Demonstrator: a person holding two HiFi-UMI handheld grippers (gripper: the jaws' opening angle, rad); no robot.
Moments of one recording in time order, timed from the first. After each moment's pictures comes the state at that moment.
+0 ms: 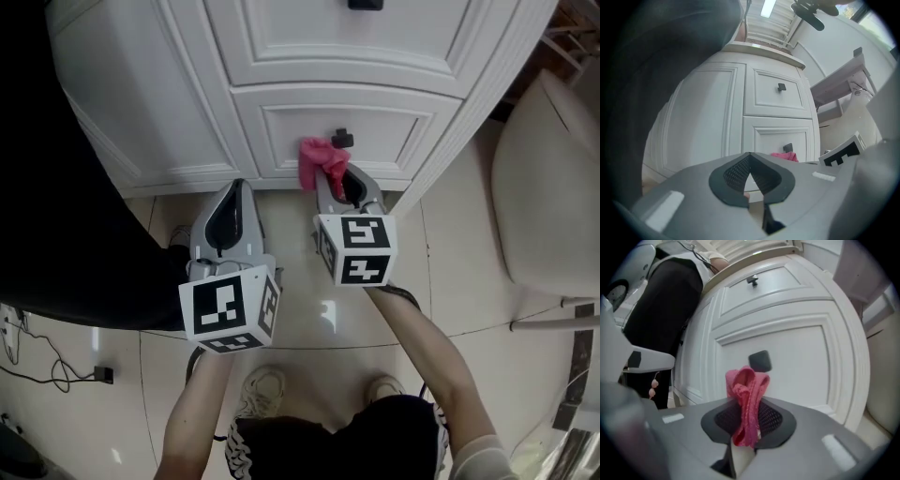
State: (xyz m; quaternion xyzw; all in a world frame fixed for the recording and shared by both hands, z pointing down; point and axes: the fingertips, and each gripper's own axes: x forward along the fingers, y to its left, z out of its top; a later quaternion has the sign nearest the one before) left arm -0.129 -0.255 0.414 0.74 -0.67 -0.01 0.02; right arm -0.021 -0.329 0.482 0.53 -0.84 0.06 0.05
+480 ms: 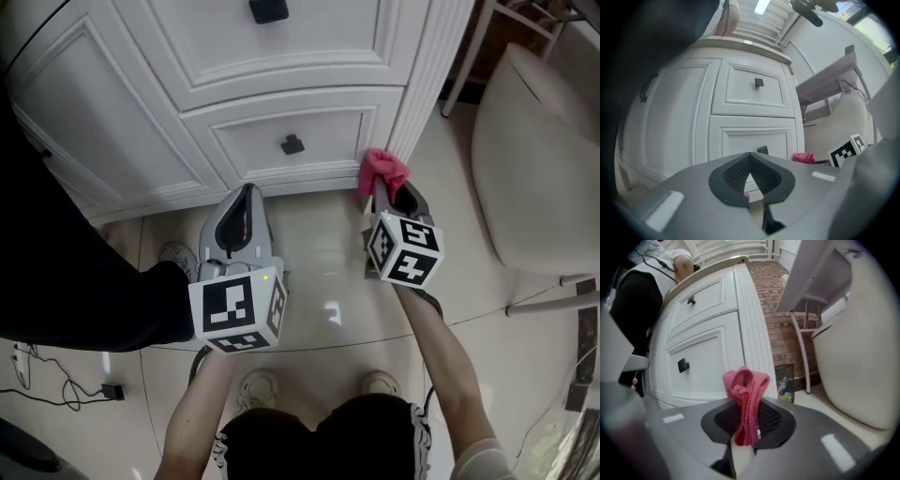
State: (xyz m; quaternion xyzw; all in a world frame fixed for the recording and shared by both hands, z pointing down) left arm -0.052 -0.262 0.411 0.78 -0.62 0.01 0.01; right arm 0.161 -0.324 0.506 0.66 -0.74 0.13 0.03
